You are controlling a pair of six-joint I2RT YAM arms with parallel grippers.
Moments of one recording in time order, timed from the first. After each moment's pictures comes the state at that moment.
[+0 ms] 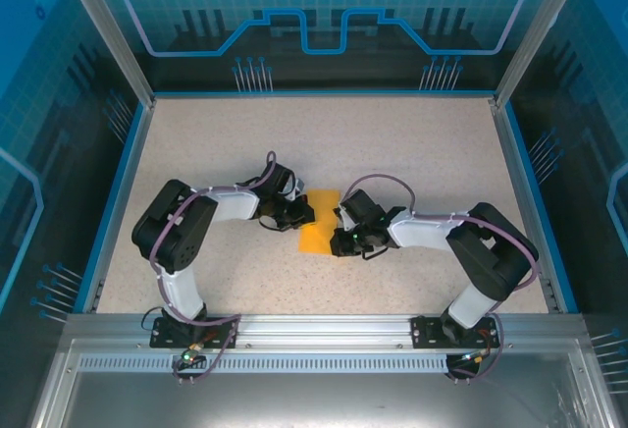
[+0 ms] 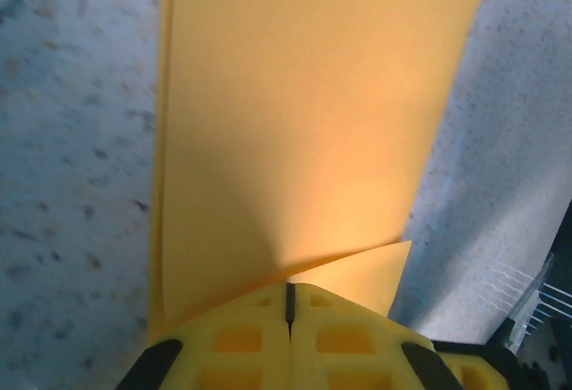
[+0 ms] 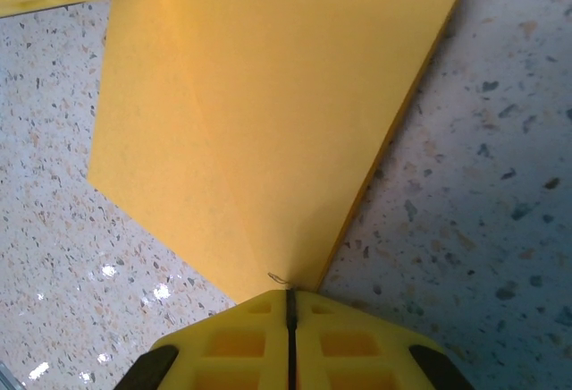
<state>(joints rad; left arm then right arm) -0.47 1.82 0.91 -0.12 0.56 -0.79 0.73 1.64 0.75 -0.22 -0.31 0.60</state>
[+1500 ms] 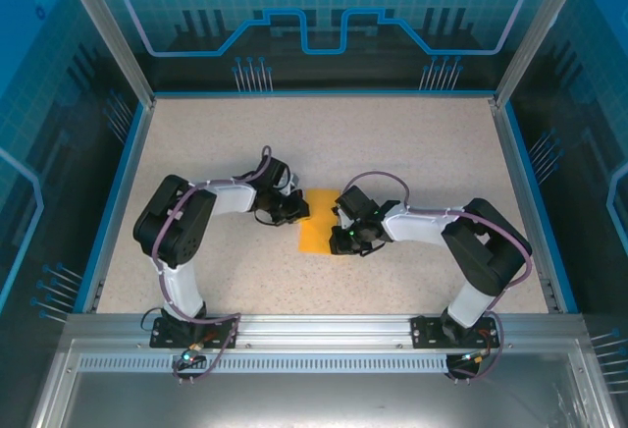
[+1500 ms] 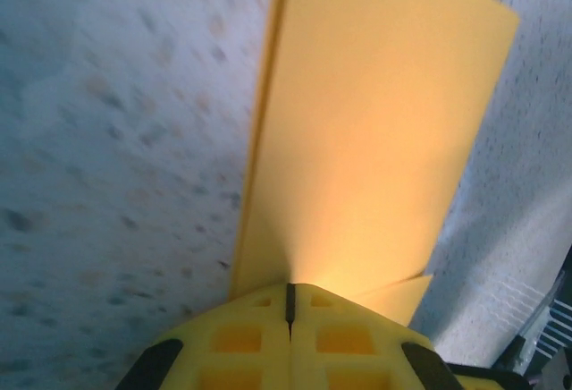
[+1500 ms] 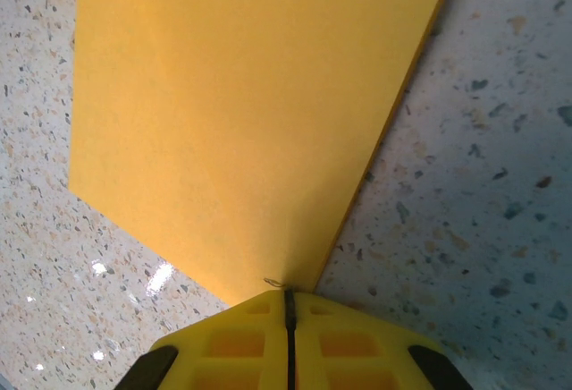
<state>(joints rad) -0.39 1.87 0.96 -0.19 0.54 -0.73 0.74 1.69 0.83 -0.34 -0.29 0.62</state>
